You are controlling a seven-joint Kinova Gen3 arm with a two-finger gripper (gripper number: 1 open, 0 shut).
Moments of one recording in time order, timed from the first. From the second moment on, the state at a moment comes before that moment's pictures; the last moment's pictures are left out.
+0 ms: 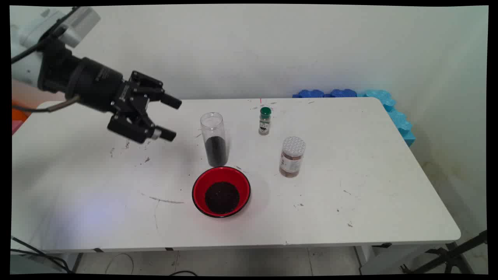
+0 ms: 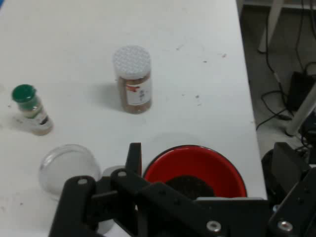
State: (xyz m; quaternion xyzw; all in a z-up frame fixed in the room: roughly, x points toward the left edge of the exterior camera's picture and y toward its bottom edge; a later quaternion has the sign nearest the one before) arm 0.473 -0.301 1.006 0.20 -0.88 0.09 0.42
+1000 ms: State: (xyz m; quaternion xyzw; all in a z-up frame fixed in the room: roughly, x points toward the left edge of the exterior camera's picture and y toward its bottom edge) arm 0.520 -0.351 0.941 0.29 -0.87 0.11 0.38
